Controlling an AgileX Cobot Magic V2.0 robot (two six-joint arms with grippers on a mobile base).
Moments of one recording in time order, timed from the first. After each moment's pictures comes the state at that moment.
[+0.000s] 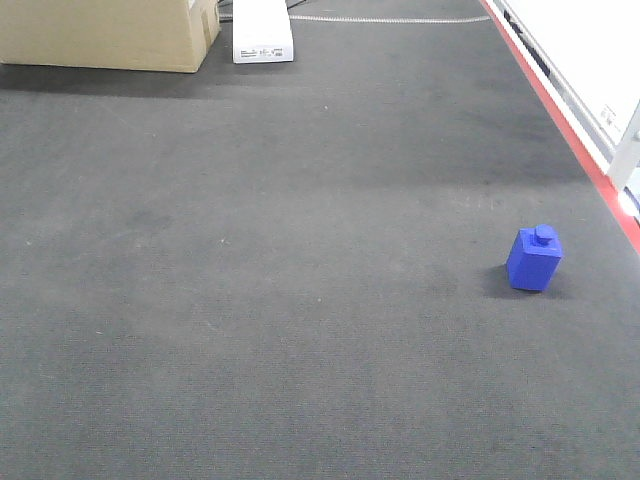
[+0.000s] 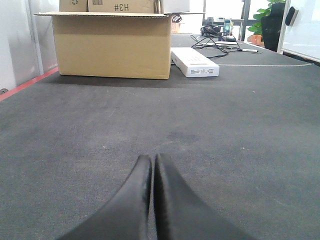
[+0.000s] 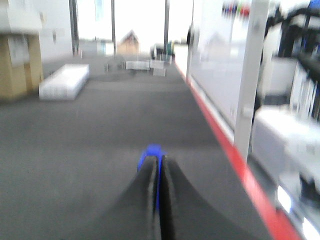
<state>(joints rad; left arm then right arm) 0.04 -0.01 0.03 0.01 0.10 -0.04 -0.05 -0.01 0.03 0.05 -0.02 -0.10</state>
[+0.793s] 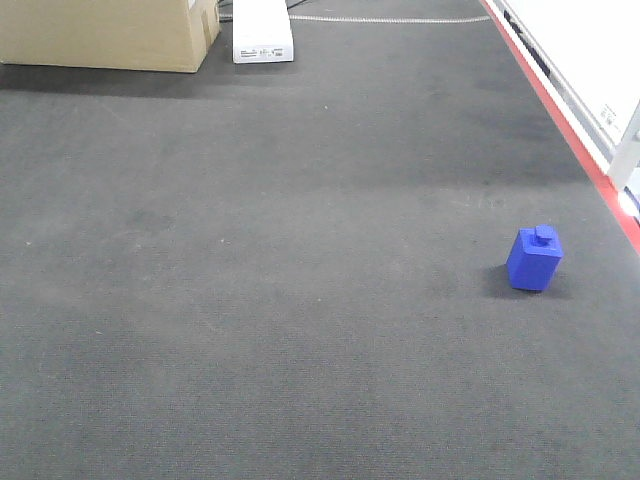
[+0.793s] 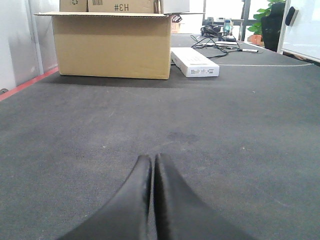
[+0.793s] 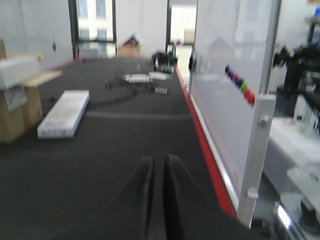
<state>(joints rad) 0.04 -0.01 0.03 0.01 0.10 -0.04 -0.05 0.87 -1.00 0.05 0.28 -0.10</state>
